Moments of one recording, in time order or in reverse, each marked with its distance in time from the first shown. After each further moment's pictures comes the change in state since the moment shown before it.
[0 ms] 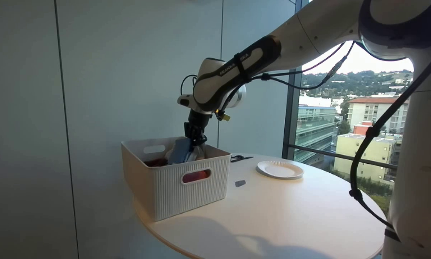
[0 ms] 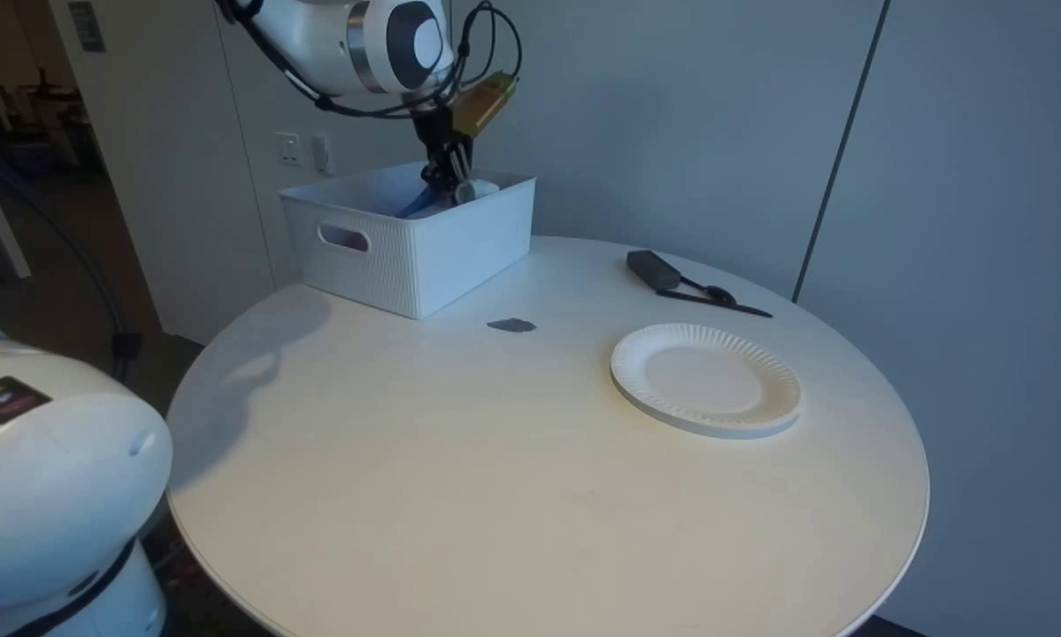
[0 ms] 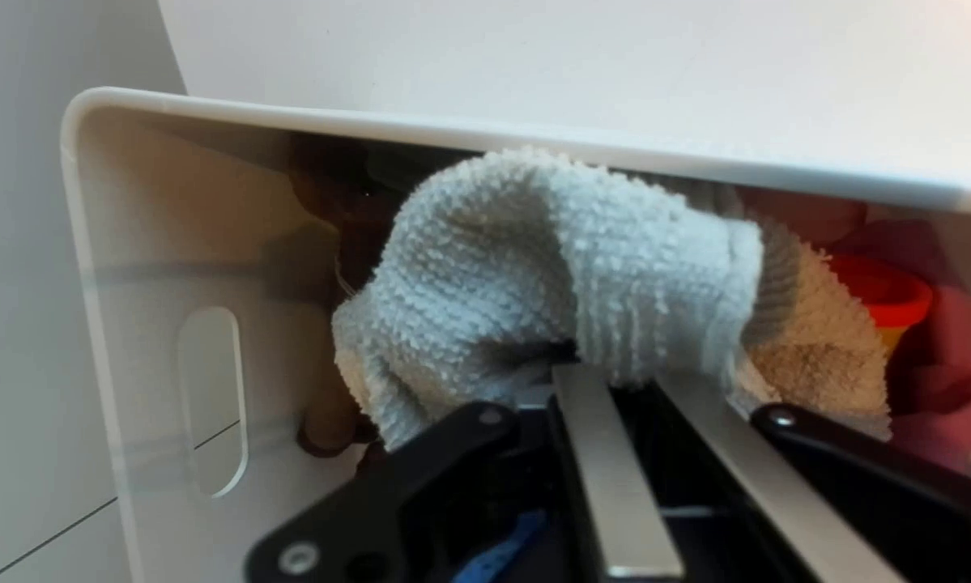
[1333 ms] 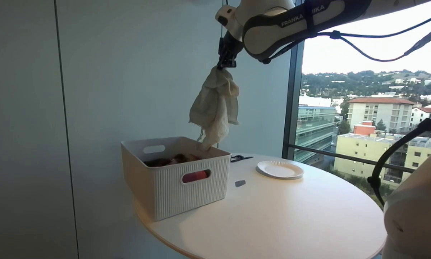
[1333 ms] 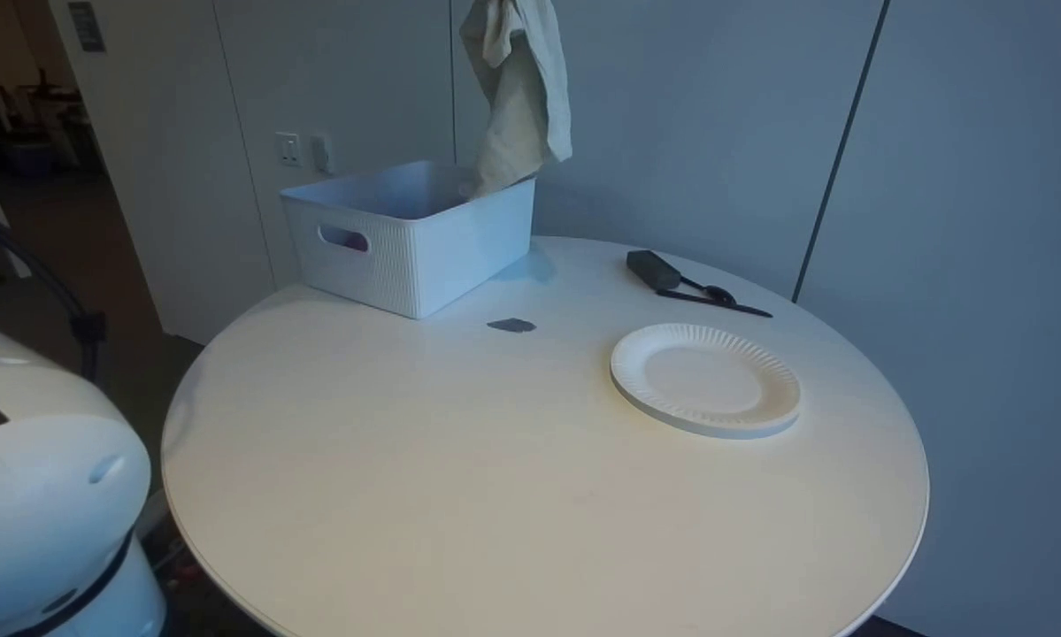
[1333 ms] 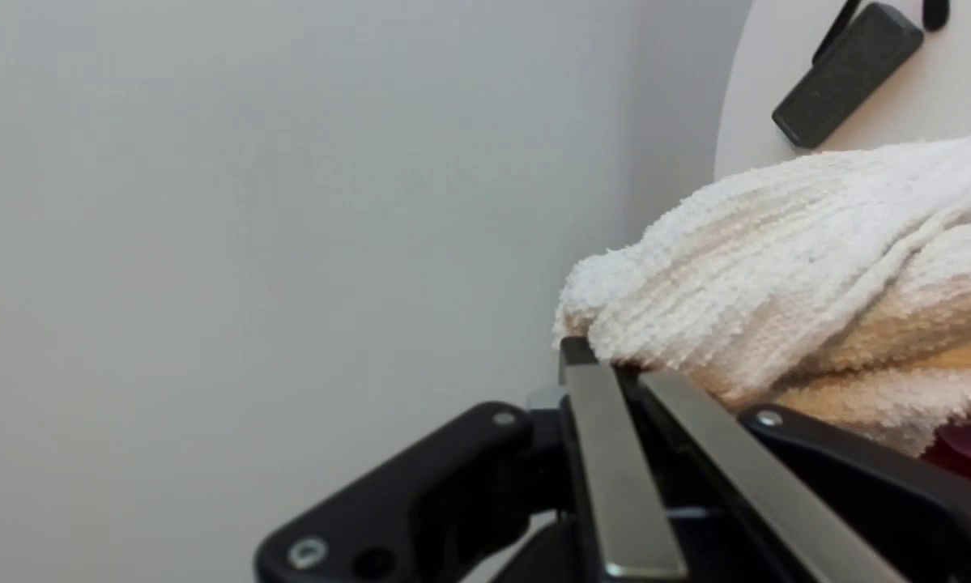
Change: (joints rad) arm -0.144 -0.439 -0.003 0.010 -0.471 0.148 0.348
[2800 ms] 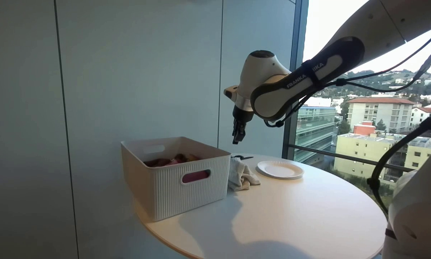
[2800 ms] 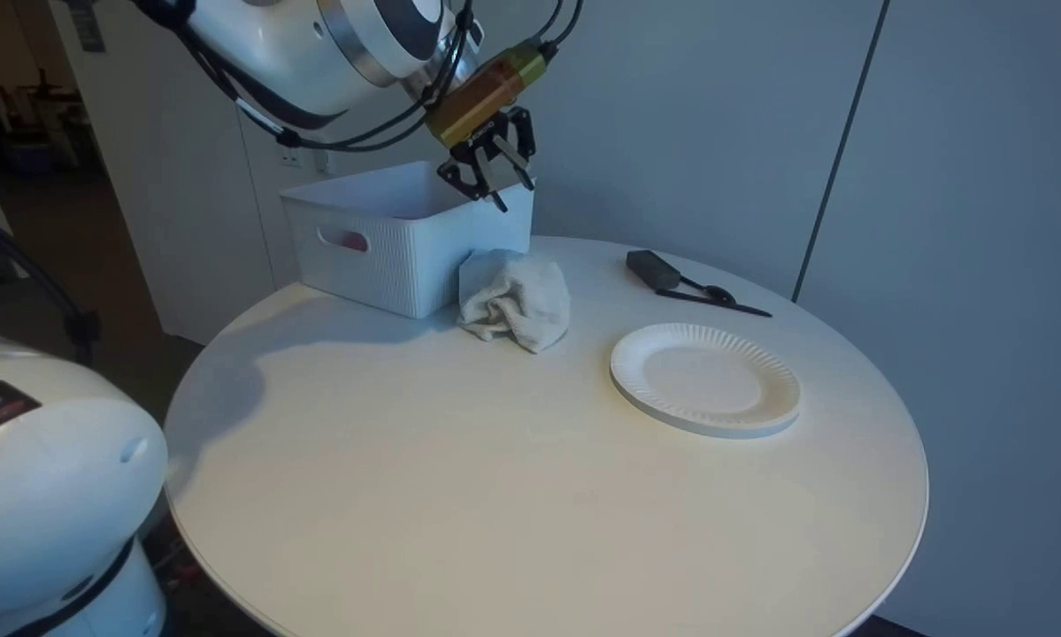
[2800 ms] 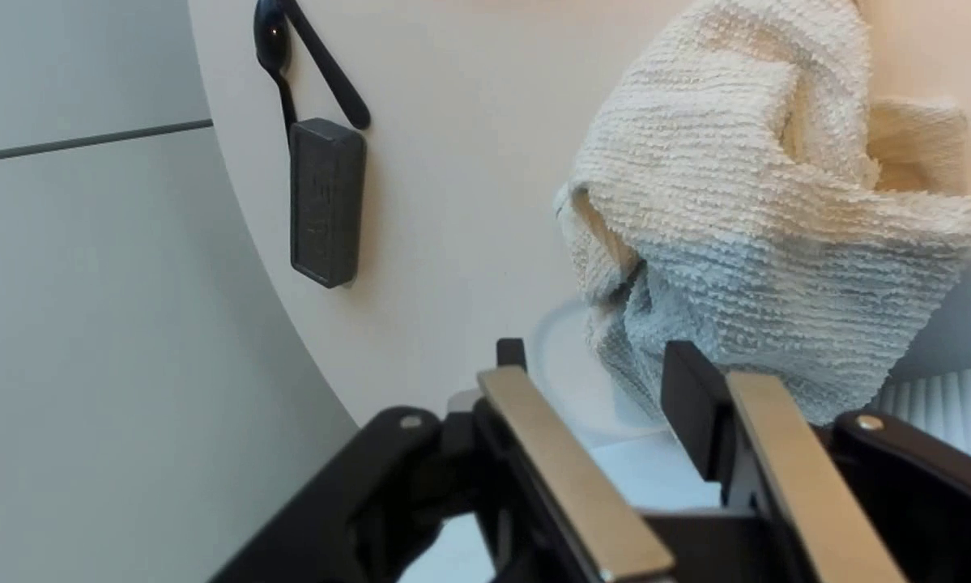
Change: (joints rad) arm 0.109 0.037 -0.166 -0.394 -0.022 -0.056 0.483
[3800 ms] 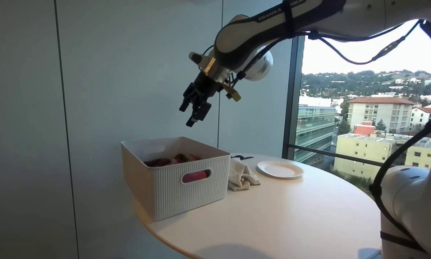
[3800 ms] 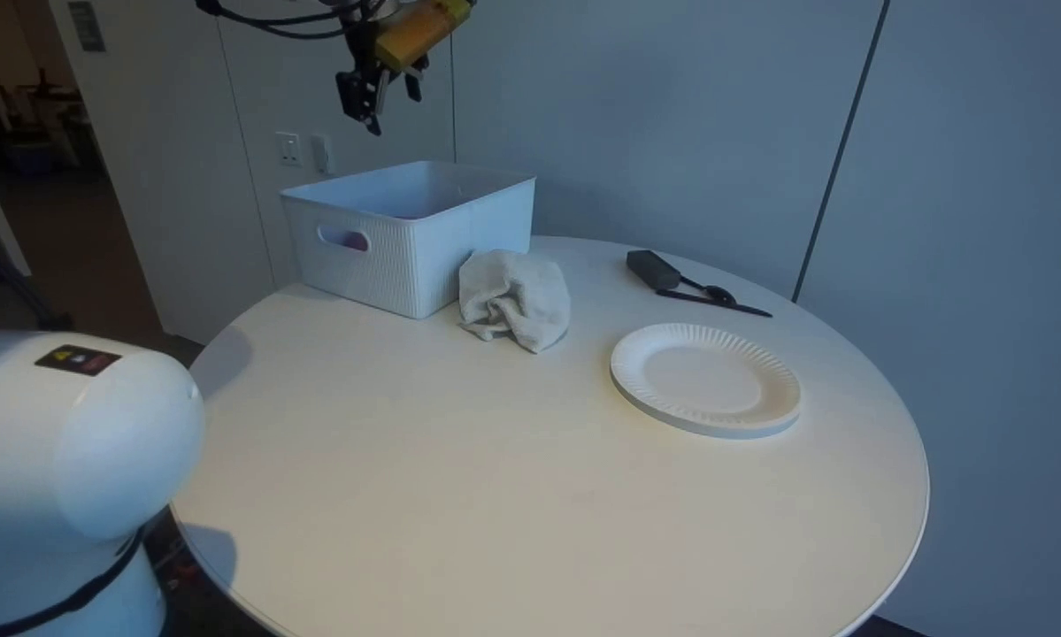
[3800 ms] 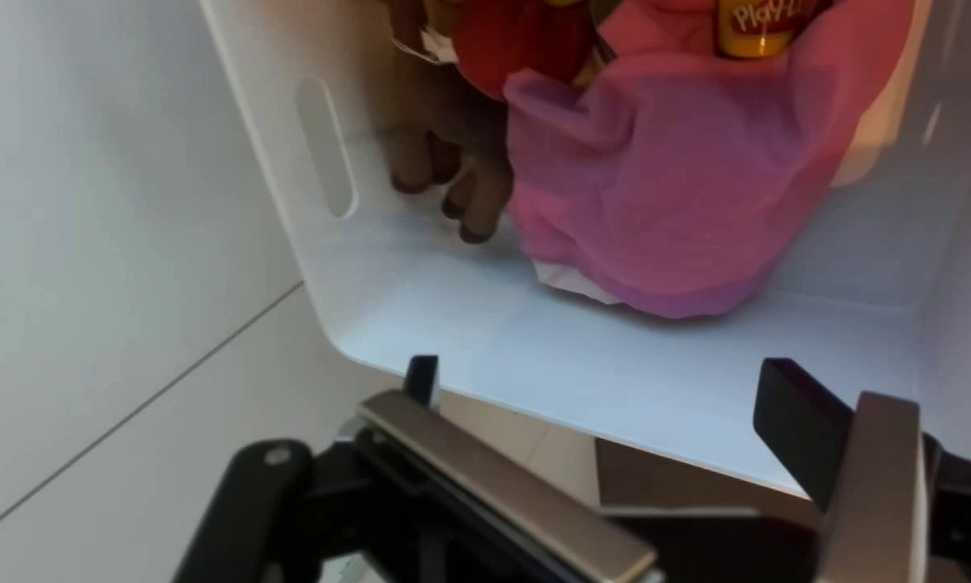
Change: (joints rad) arm 0.375 0.069 -0.064 0.238 0.679 -0.079 -0.707
